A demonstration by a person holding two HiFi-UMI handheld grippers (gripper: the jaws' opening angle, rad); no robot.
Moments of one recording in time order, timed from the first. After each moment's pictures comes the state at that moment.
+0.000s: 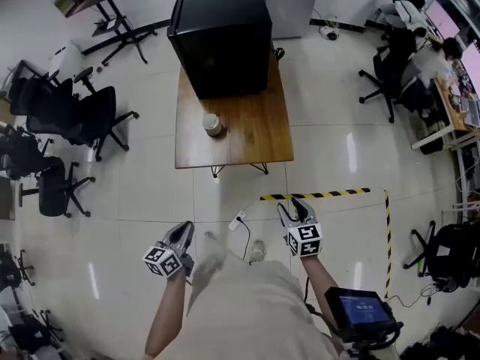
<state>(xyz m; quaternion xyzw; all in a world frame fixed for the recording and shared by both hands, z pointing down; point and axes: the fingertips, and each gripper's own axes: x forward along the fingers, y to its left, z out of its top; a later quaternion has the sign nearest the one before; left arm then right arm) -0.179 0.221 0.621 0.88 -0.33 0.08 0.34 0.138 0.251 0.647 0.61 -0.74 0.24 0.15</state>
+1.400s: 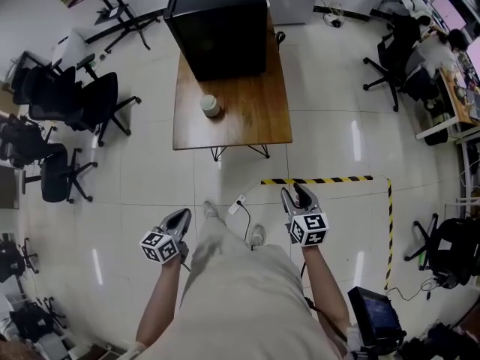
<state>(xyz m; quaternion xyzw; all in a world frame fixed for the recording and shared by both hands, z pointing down) -0.182 0.254 0.635 0.87 -0.33 0.15 0.33 0.151 0.277 0.632 0.62 -0.74 0.25 0.08</state>
